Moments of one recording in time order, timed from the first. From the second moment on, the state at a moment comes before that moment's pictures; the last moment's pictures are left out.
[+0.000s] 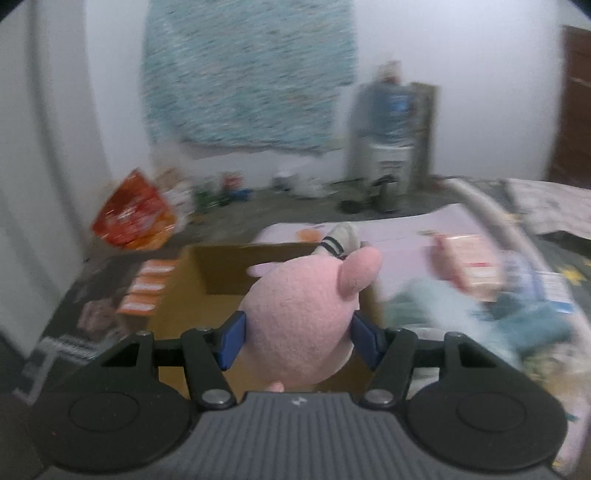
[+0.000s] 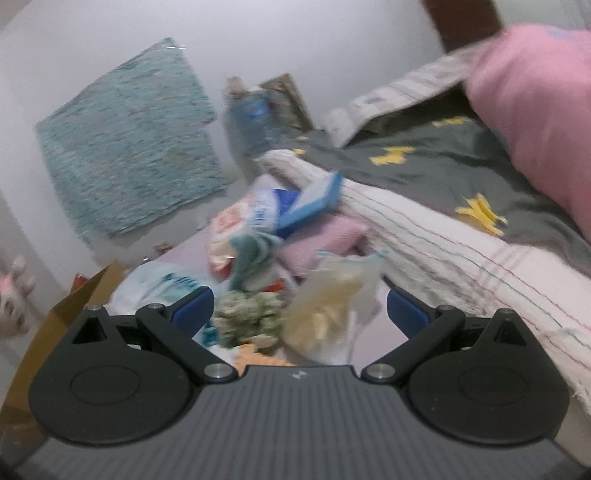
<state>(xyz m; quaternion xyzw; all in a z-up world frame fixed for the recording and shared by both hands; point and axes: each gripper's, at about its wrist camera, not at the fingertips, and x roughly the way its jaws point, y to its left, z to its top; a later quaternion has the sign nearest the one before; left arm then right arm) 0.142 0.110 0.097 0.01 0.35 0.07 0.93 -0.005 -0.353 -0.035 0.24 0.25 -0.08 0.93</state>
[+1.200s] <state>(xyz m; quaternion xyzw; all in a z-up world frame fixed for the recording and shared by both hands) 0.208 0.184 0.055 0.02 0.37 0.10 0.92 0.094 -0.295 0.033 0.28 0.22 0.06 0.93</state>
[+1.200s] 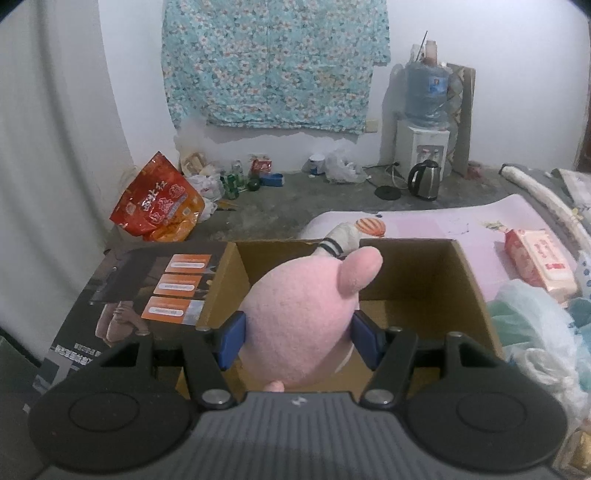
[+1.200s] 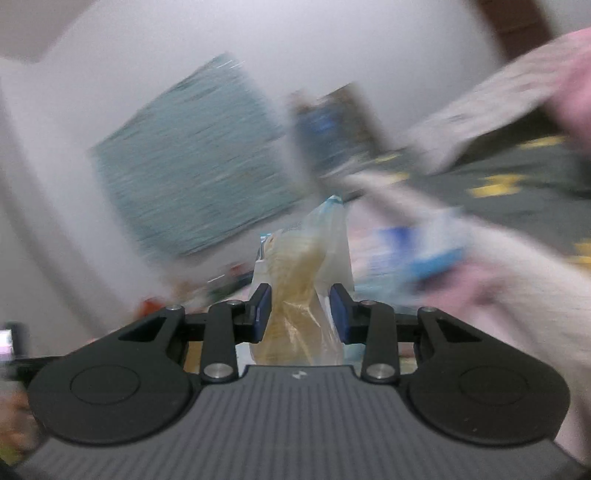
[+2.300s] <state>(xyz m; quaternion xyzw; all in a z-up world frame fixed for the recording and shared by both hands) 0.303 0.204 -0.027 0.03 0.45 0.20 0.87 0.410 0.065 -0.073 0.15 0.57 0.23 0.78</state>
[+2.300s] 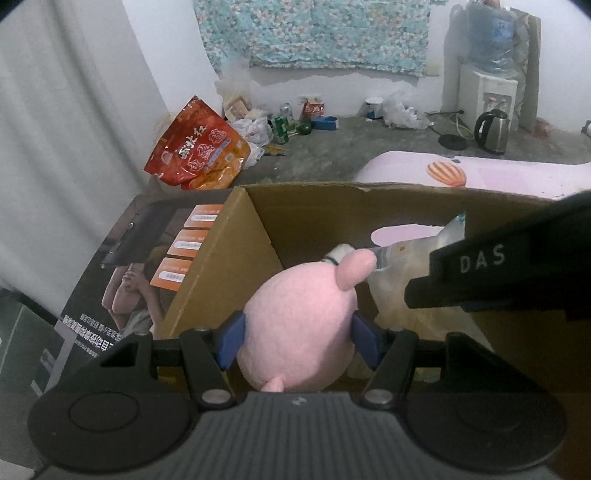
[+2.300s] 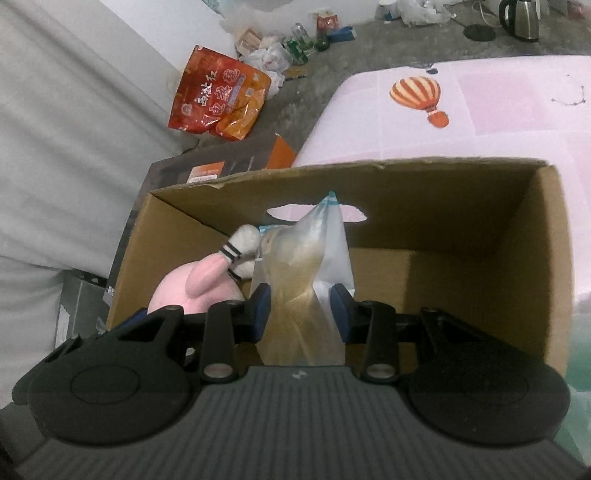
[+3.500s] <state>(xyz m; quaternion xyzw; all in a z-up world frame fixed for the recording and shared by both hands) 0.228 0.208 0.040 -0.04 0.39 0.12 0.91 0.306 -0.114 0.023 0.32 0.42 0.30 0.80</state>
